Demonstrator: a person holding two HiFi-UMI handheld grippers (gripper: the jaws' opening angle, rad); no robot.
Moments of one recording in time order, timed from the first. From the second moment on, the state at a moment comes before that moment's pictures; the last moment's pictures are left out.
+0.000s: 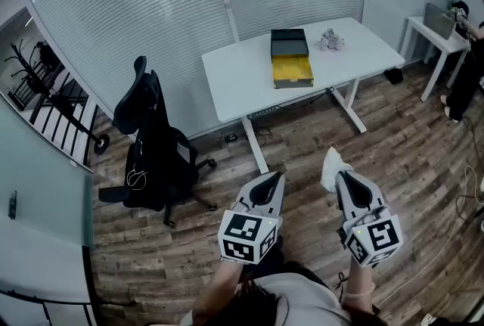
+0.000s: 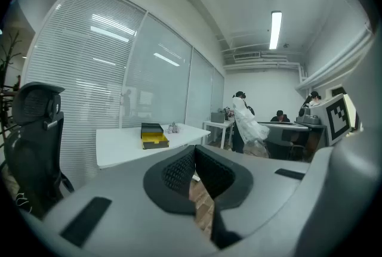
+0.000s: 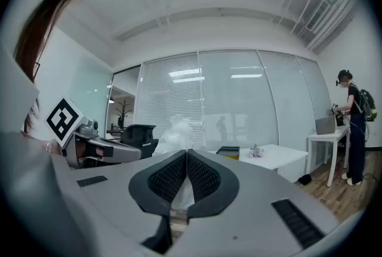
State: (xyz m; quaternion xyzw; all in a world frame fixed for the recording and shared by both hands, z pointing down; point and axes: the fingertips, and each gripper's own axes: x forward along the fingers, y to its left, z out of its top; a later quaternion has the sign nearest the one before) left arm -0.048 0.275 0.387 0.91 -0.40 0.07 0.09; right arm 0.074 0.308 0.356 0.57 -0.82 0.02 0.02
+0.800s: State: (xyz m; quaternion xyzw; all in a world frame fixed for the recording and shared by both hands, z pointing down) left arm -0.064 0.216 0.395 0.92 -0.37 0.07 0.09; right arm 0.050 0.247 0.352 0.57 -0.82 0.01 0.02
